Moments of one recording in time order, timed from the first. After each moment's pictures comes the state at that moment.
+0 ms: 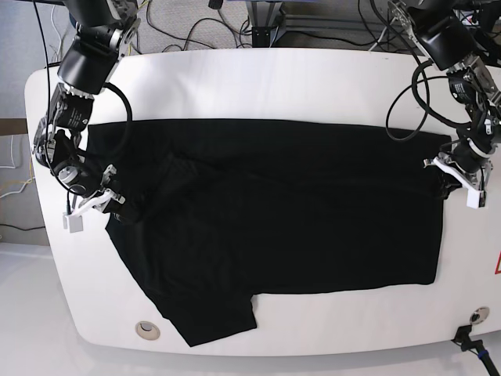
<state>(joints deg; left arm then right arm) -5.7 -15.1 -38.6 82.7 -27.4 -41.6 52.1 14.1 14.9 29.3 70.1 54.7 28.6 -61.2</state>
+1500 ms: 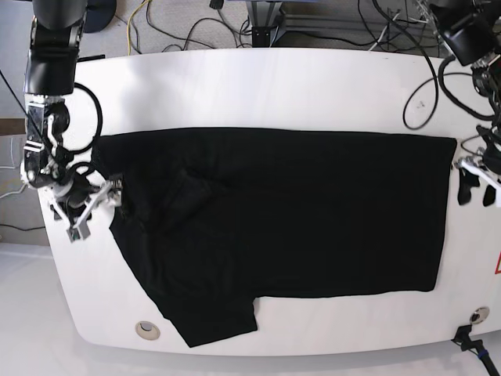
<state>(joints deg) -1.0 -22.8 -38.1 83.5 -17.6 -41.7 34.6 11.2 31.1 4.7 72.4 32.7 27.1 -44.6</state>
